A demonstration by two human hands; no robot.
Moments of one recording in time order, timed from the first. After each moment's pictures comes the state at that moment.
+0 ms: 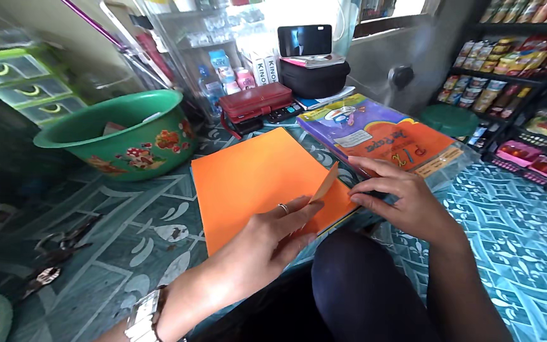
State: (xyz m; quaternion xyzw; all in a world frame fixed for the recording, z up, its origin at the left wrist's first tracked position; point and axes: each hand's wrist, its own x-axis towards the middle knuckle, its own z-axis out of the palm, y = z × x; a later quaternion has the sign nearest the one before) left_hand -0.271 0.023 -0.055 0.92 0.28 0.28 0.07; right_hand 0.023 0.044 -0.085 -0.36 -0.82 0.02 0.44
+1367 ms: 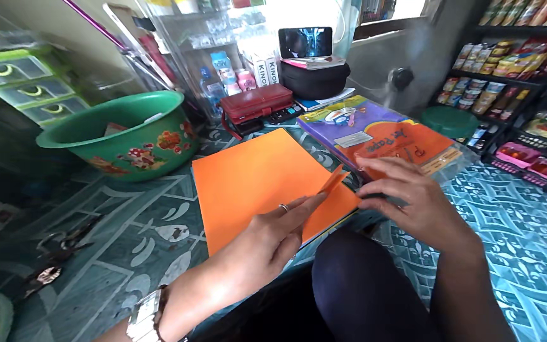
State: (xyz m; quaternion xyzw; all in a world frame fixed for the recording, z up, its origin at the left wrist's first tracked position) left_hand -0.271 0.025 -0.051 0.92 0.25 0.27 0.07; right_hand 0.027 0.030 -0.078 -0.39 -0.82 -0.06 0.42
